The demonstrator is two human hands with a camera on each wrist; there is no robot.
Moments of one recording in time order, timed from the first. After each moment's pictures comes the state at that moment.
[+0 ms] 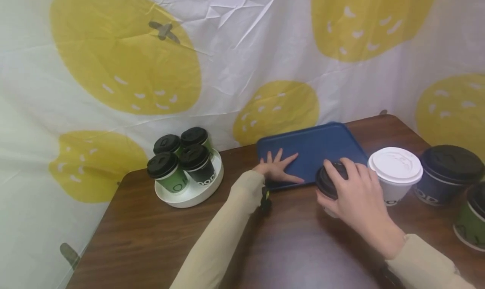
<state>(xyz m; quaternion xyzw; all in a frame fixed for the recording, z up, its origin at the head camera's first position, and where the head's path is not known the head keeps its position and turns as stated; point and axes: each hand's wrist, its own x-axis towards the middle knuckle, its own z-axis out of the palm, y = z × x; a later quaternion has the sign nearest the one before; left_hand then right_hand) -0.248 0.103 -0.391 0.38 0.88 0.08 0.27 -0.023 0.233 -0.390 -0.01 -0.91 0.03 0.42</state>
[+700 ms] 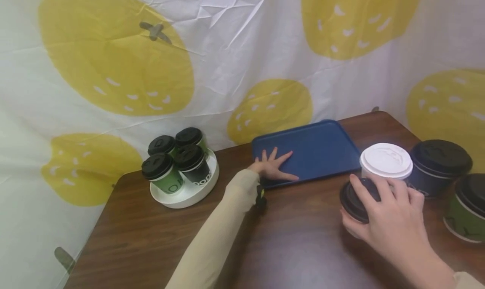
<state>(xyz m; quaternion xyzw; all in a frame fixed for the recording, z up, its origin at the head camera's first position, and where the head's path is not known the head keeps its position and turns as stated) -0.253 0.105 -0.394 0.39 0.87 0.08 0.28 0.043 0.240 -0.396 -0.06 -0.88 0.00 0.46</state>
